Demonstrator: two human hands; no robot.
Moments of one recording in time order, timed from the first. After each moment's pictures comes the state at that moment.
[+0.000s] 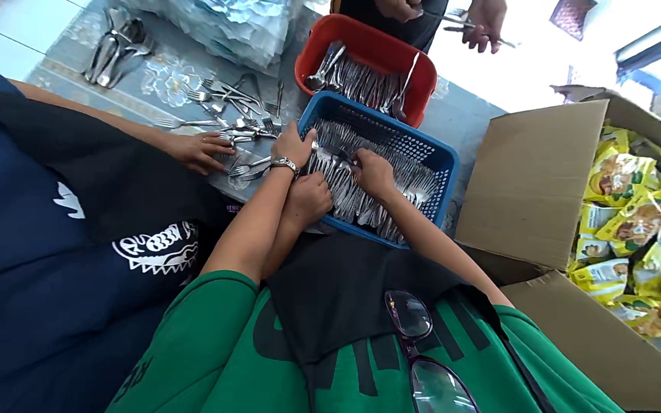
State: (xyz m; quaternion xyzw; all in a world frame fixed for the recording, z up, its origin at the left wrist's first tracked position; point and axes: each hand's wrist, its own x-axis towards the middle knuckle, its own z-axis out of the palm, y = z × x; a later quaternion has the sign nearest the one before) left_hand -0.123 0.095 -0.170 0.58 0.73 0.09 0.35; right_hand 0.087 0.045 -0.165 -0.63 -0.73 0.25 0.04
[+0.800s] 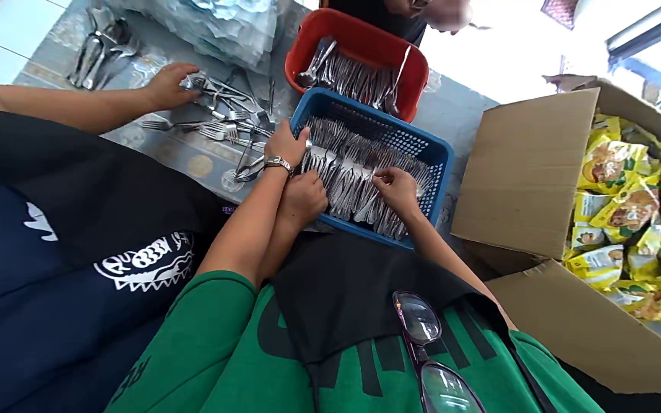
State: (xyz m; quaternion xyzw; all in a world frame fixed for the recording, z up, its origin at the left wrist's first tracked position) left_hand -0.121 0.094 -0.169 0.58 0.74 0.09 0.33; right_hand 0.139 -0.007 -0.168 -0.73 -0.55 0.37 0.19
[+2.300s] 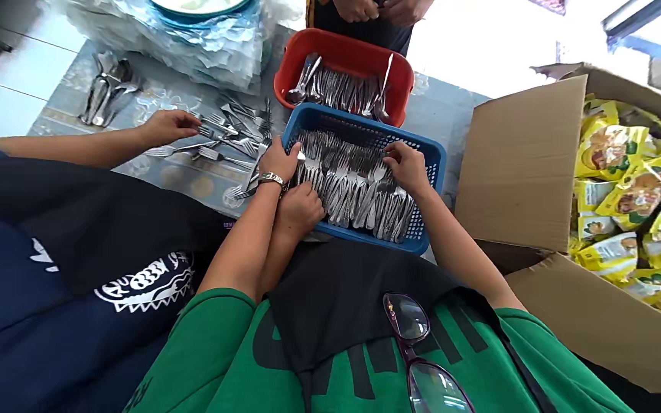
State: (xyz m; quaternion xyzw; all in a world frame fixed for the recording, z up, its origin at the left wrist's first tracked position) left_hand -0.122 0.092 -0.171 0.59 0.73 0.10 0.33; right_hand 0.187 0.044 -0.172 -0.67 -0.66 0.26 0.22
